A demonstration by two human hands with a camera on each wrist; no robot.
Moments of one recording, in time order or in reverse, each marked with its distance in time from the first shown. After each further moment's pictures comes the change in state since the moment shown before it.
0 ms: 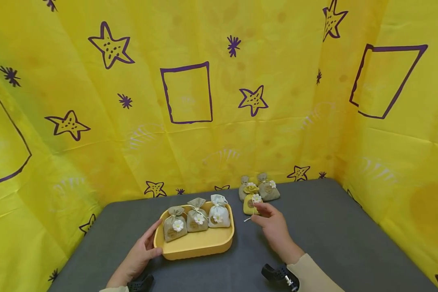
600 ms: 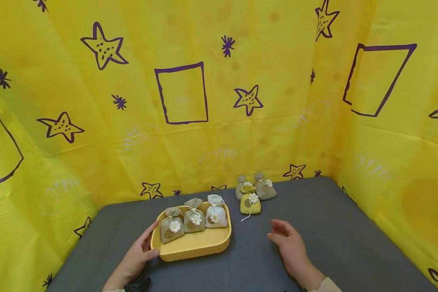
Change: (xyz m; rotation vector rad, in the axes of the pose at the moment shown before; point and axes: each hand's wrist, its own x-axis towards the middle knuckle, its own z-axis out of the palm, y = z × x) left_hand 0.001 0.001 0.000 0.019 0.004 0.002; right_hand -0.044 0.023 -0.037 0.106 0.092 0.126
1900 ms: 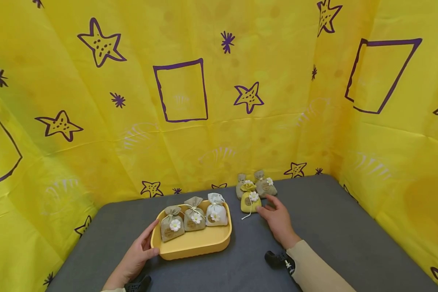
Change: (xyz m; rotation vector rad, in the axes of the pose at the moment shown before) left_hand 0.000 0.003 0.002 0.027 0.027 -0.026; right_hand 0.079 0.007 0.018 0.037 -0.125 -0.124
